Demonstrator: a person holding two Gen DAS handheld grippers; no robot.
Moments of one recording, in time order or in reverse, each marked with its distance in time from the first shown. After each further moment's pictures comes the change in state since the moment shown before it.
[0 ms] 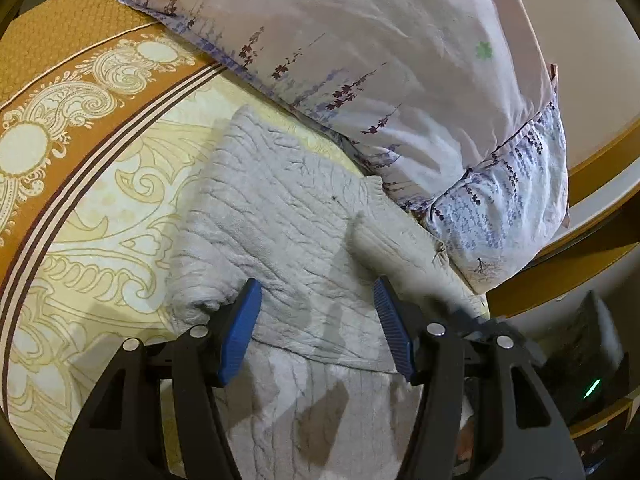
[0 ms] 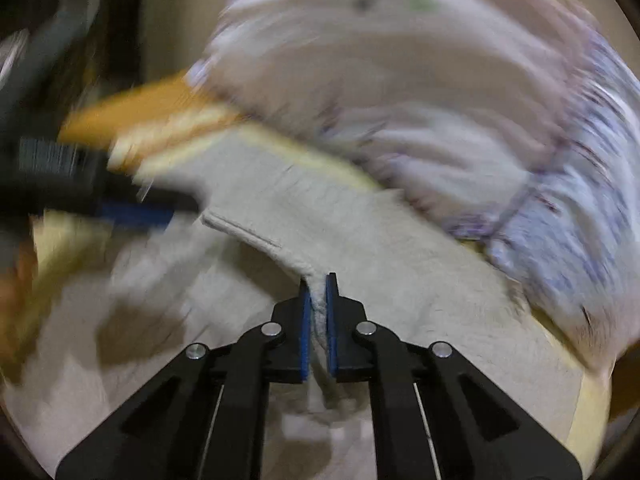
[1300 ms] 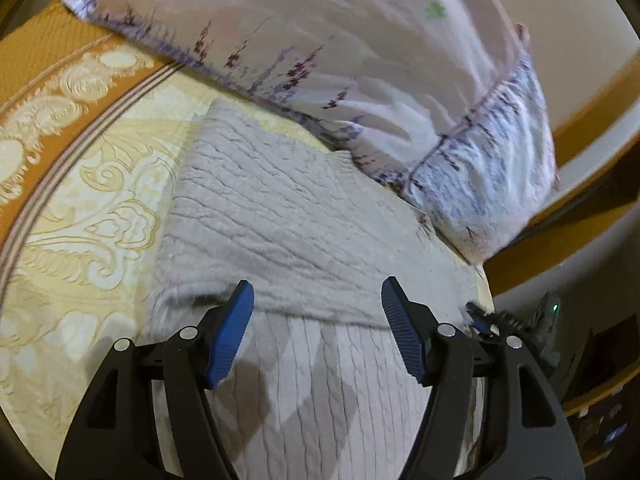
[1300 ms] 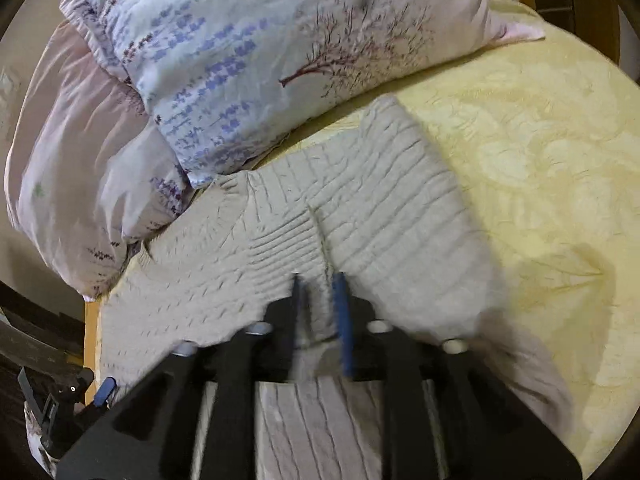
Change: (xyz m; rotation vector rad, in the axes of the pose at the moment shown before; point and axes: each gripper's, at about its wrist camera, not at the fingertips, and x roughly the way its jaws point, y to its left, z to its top) left arm -0.007 -0.026 -0.016 0.137 0.038 -0.024; right arm -0.043 -0.230 -0.135 0.948 0.153 -0.010
